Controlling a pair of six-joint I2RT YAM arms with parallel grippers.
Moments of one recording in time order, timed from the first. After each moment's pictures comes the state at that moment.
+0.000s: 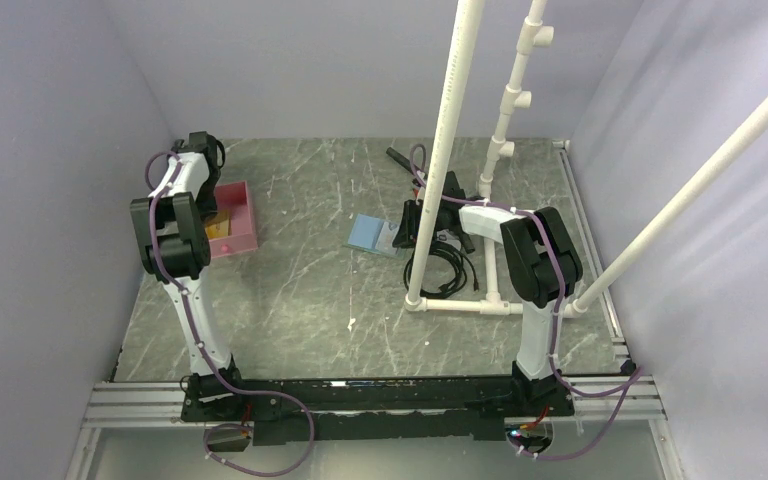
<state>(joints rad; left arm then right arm) 0.17 2.21 1.83 -0.93 -0.54 -0.12 0.38 1.99 1.24 -0.19 -0.51 0.41</state>
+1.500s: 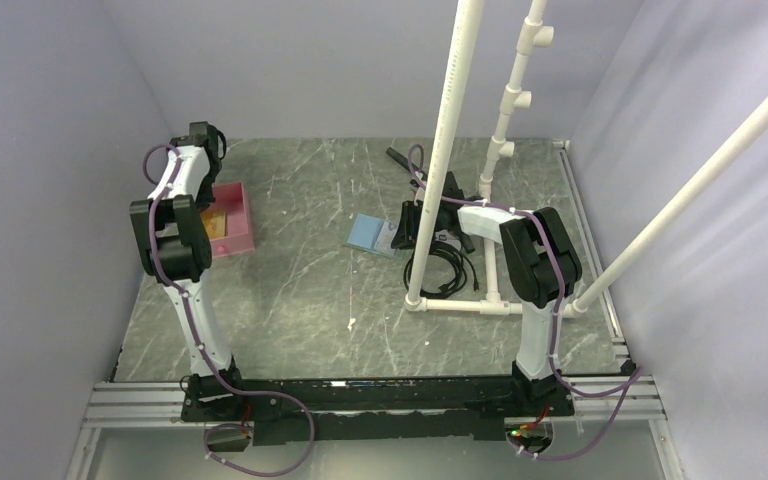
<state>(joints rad) 0.15 2.18 1.88 -0.98 -0.60 -0.10 0.39 1.99 1.24 -0.19 -0.53 0.41</state>
